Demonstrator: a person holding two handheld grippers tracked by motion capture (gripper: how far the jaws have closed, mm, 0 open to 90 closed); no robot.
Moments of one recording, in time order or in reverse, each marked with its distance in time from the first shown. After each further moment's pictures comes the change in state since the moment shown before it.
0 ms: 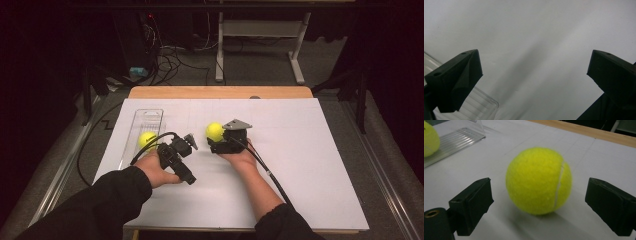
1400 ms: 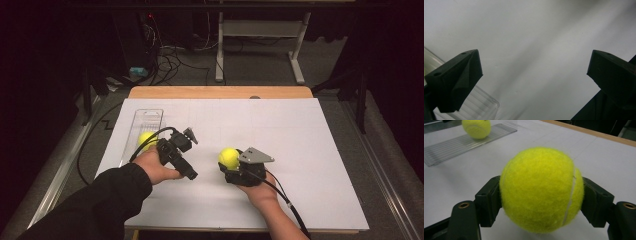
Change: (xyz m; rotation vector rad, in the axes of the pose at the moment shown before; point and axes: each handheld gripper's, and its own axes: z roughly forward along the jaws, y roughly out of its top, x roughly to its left) left arm -0.002 0.004 -0.019 -0.045 -0.002 -0.021; right arm 0.034 -0.045 -0.107 -0.049 0.049 -0.071
